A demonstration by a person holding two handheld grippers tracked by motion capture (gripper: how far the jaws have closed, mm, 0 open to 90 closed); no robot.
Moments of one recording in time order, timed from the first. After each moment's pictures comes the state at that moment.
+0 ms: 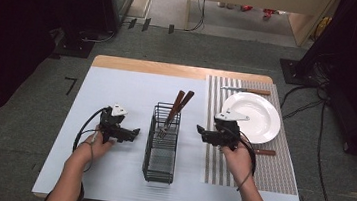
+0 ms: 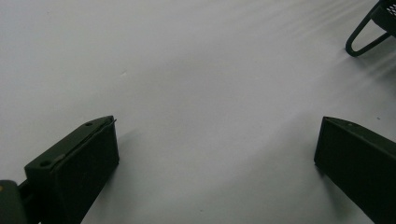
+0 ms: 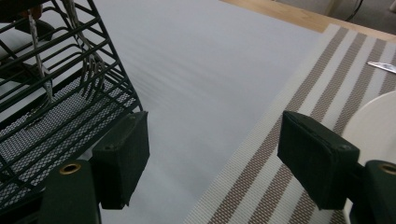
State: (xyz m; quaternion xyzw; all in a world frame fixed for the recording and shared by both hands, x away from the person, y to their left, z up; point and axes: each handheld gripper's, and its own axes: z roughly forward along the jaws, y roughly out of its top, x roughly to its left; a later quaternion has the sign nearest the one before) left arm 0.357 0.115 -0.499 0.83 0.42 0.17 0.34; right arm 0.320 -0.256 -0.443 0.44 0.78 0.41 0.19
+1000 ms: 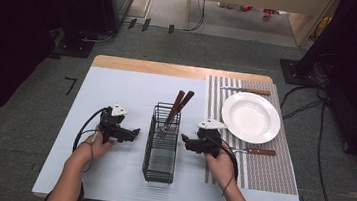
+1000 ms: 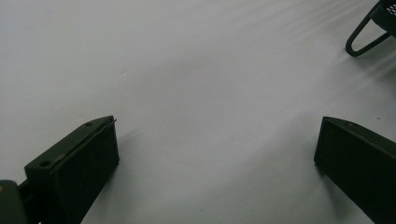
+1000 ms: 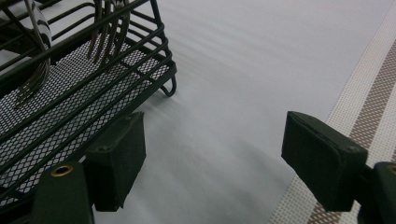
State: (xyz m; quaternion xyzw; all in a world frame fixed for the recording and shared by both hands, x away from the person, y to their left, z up) left arm 0.357 0.114 -0.499 0.82 0.42 0.17 0.34; right arm 0.316 -0.215 -0.490 0.44 0.78 0.41 0.17
